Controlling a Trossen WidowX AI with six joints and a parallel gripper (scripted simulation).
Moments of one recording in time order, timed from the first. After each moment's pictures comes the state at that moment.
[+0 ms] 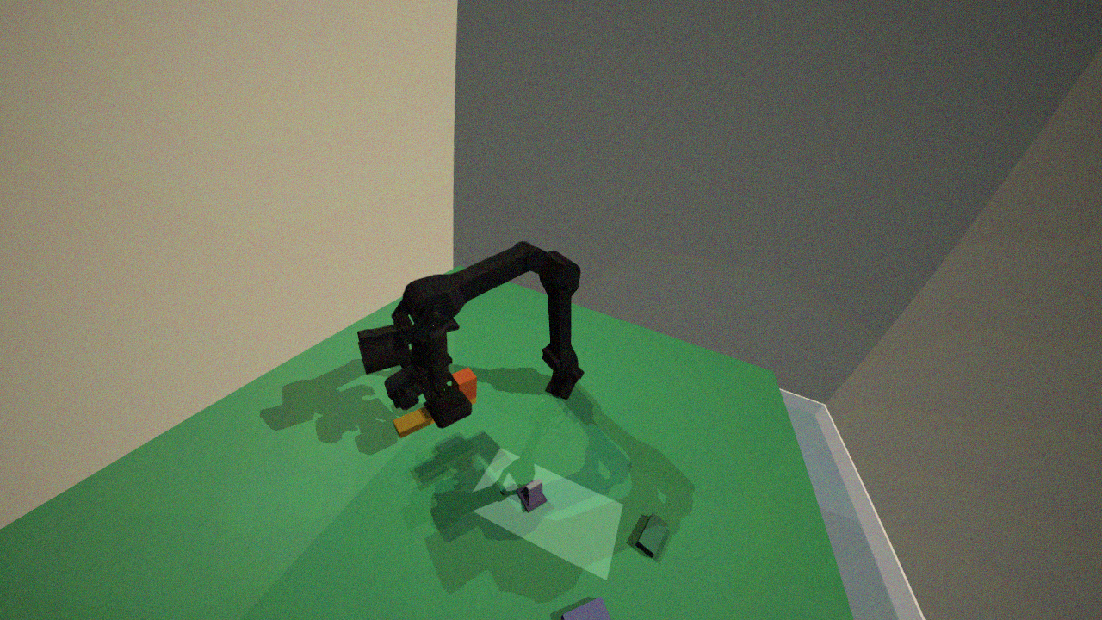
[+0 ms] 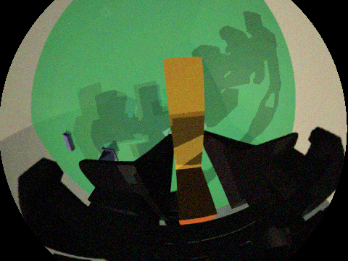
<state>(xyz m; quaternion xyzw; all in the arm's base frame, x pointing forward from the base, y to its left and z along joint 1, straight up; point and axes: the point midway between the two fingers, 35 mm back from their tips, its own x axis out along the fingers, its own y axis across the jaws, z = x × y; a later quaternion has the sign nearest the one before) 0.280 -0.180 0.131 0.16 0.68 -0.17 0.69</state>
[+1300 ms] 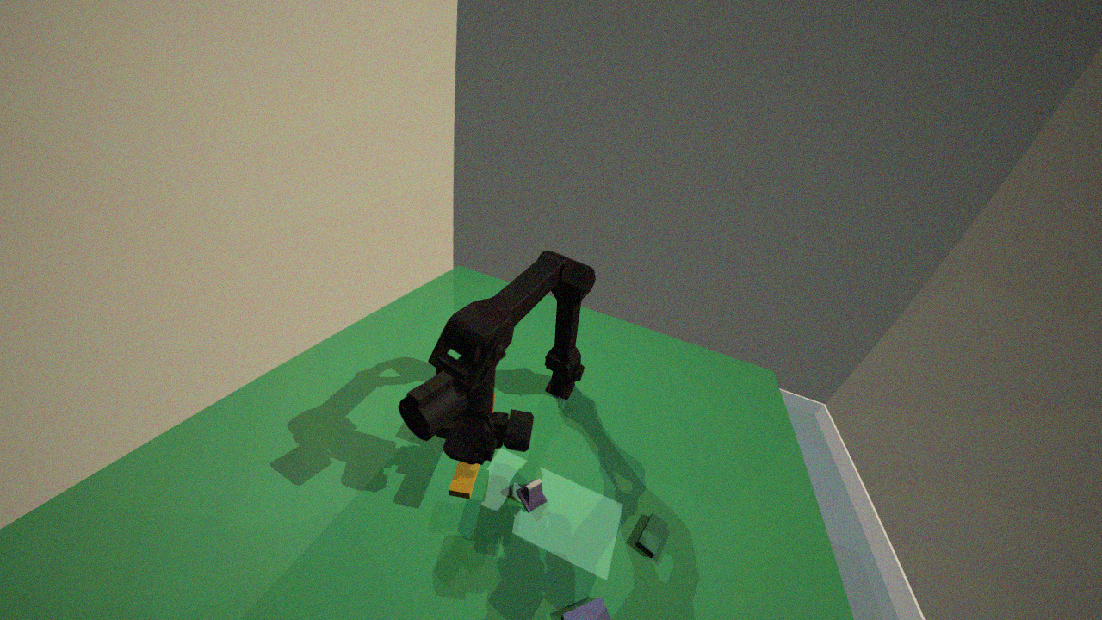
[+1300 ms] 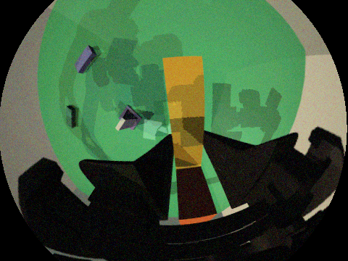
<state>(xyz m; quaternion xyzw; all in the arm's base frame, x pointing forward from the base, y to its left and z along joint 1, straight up) 0.325 -0.063 0.145 -0.11 0.69 0.10 0.71</state>
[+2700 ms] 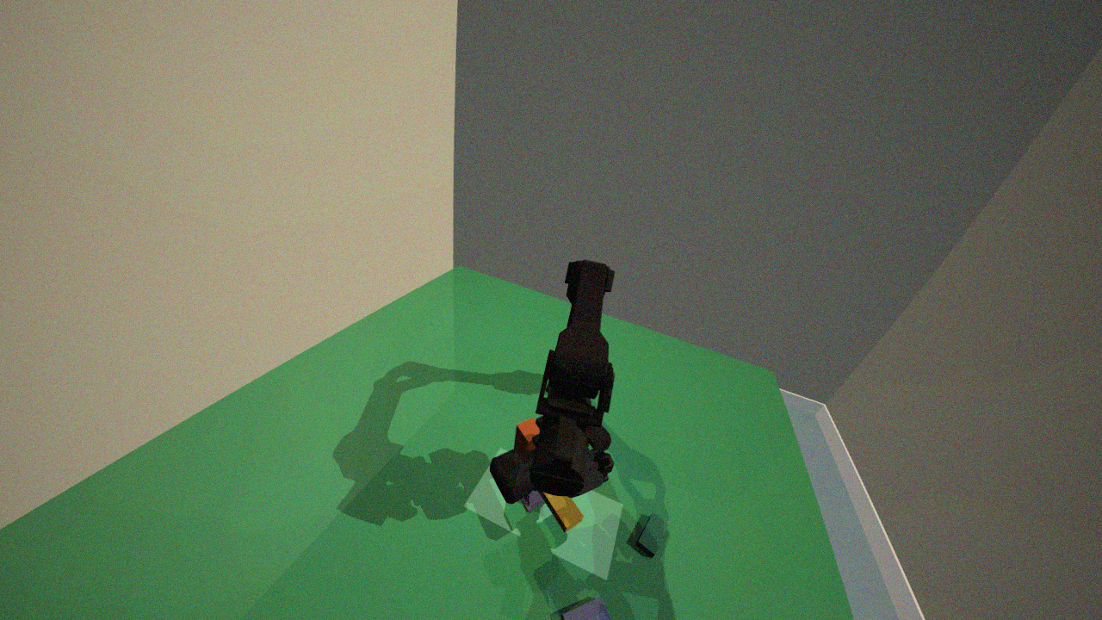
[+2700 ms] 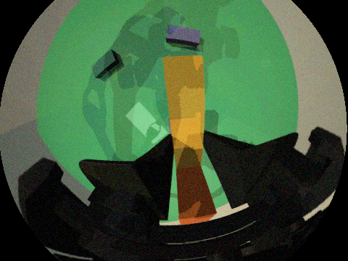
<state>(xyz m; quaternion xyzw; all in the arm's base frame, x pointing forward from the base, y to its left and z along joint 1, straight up) 0.319 0.074 0.147 -0.34 0.61 0.33 0.64</state>
